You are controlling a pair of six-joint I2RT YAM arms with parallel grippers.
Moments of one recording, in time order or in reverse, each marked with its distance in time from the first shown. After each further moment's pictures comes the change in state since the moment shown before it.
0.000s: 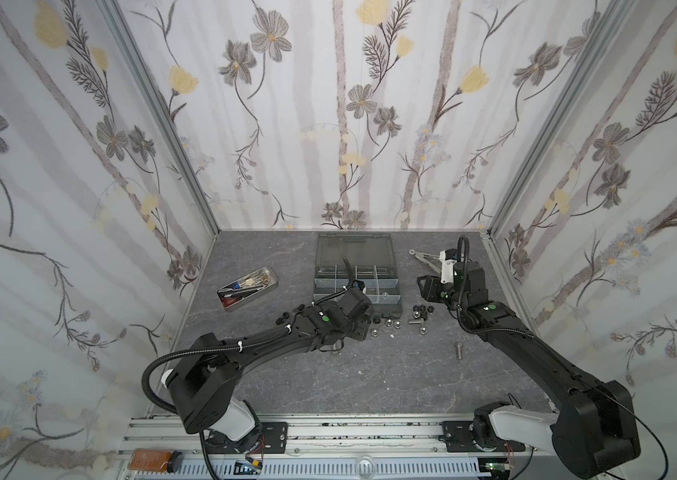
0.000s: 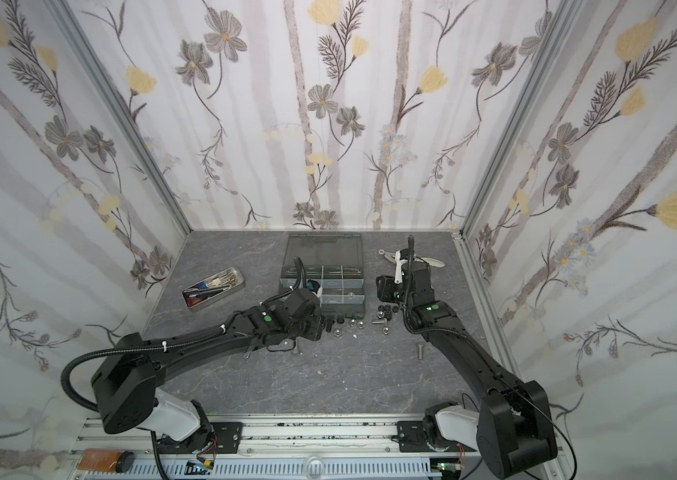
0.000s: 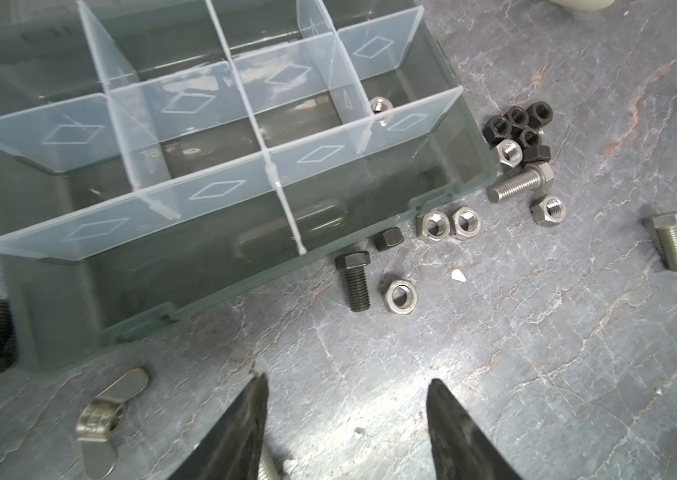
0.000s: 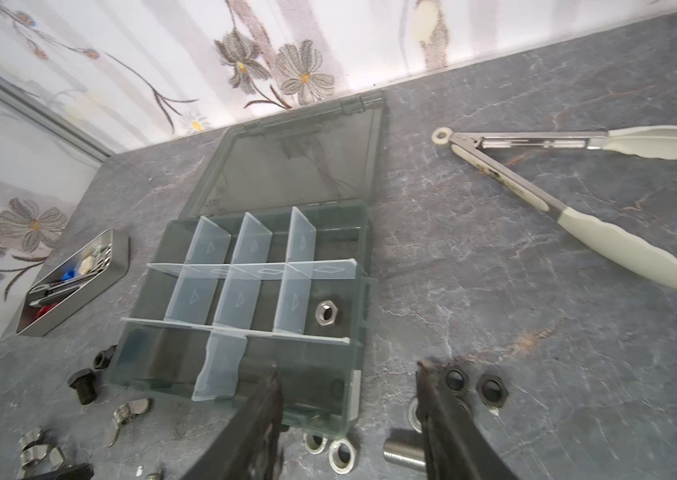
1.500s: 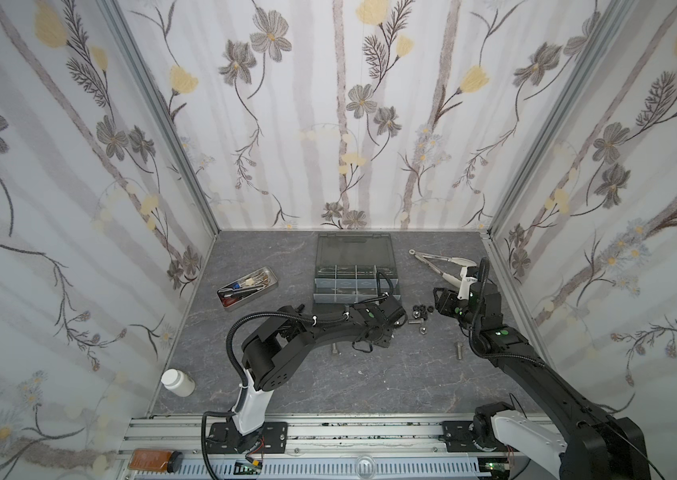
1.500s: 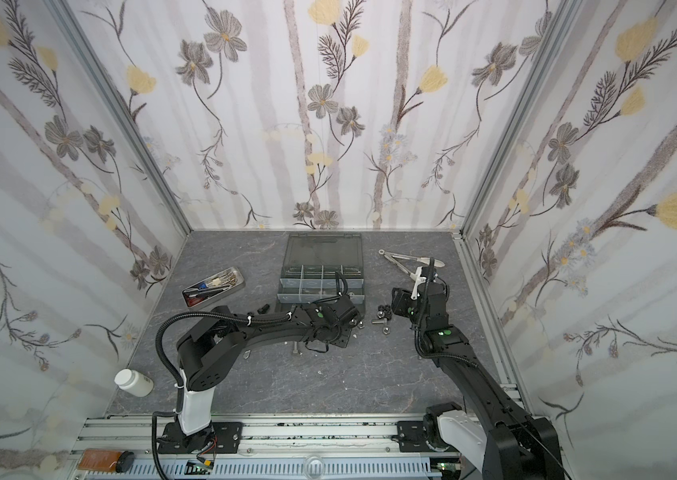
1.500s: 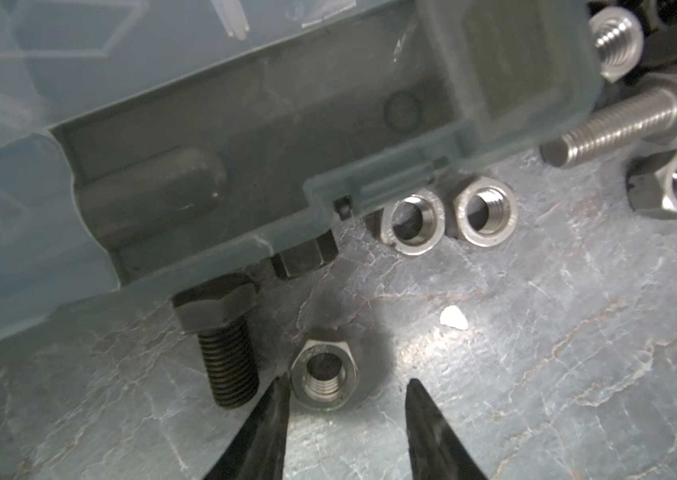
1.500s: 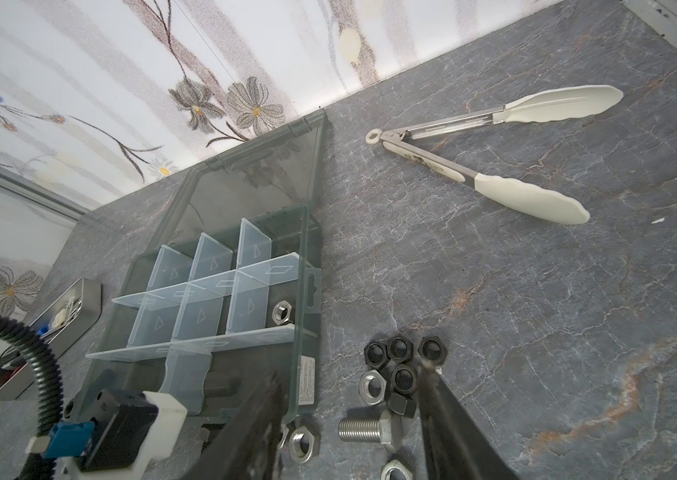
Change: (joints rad) left arm -0.065 0.425 0.268 -0.087 0.025 -0.119; right arm -0.075 -0.170 -0.216 0.114 0.034 0.075
